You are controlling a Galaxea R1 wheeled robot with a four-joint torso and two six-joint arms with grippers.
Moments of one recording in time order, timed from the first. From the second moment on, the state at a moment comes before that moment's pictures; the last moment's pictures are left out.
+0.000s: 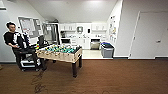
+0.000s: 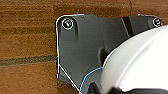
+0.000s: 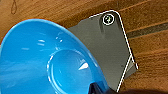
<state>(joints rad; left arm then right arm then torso) 1.53 2.94 -2.70 0.14 -0.05 -0.10 -1.59 2.78 -2.42 0.01 0.17 0.16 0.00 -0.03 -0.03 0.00</state>
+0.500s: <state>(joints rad) 1.54 2.94 -2.70 0.14 -0.05 -0.10 -1.59 2.78 -2.42 0.01 0.17 0.16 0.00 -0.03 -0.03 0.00</state>
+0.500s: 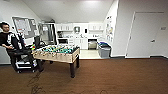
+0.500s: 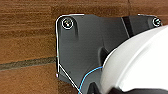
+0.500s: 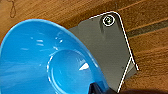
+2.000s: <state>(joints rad) 1.53 2.94 -2.70 0.14 -0.06 -0.10 -1.59 2.78 -2.42 0.01 0.17 0.16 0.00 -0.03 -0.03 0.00</state>
